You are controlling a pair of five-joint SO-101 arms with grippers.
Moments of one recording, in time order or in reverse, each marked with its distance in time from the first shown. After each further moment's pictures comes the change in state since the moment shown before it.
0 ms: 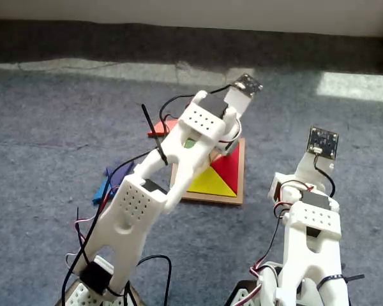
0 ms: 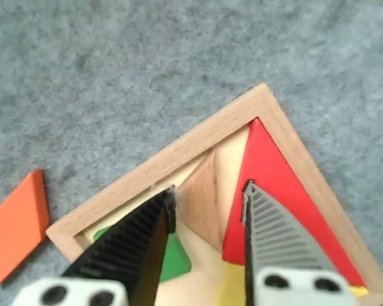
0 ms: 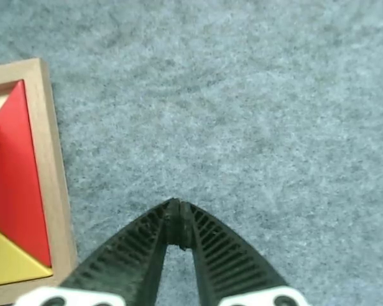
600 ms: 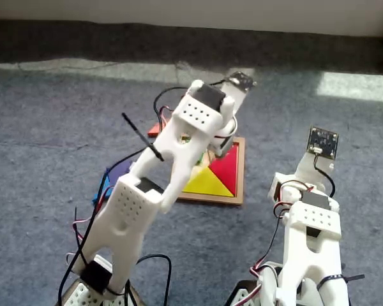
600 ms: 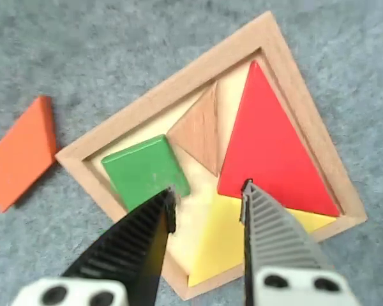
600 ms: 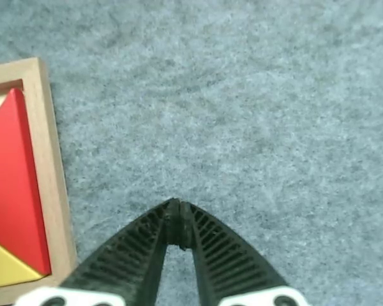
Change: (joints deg) left arm -0.7 -7.6 -5.2 16.0 2.5; right arm 0.0 0.0 0.0 0.0 0.0
